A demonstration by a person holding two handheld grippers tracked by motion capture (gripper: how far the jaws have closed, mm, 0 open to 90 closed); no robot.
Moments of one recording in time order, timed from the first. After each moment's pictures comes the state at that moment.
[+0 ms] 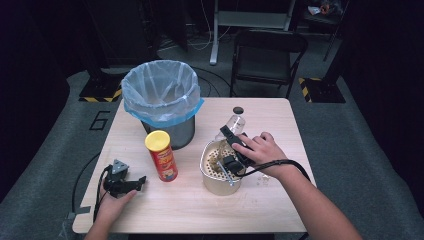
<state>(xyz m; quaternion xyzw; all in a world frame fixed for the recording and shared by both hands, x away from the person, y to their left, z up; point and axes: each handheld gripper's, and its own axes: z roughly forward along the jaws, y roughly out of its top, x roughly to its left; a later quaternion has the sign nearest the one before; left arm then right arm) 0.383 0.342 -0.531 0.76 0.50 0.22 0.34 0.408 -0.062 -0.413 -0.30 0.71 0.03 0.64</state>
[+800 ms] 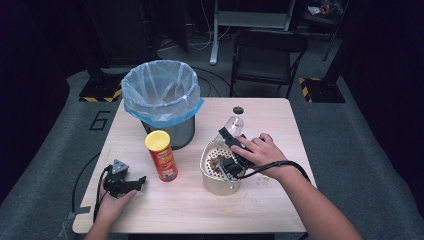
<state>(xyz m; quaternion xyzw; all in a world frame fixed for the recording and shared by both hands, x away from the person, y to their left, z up) 0.383 0.342 -0.531 0.76 0.50 0.22 0.34 0.403 -0.061 -0.414 -0.31 0.70 0.03 0.65</state>
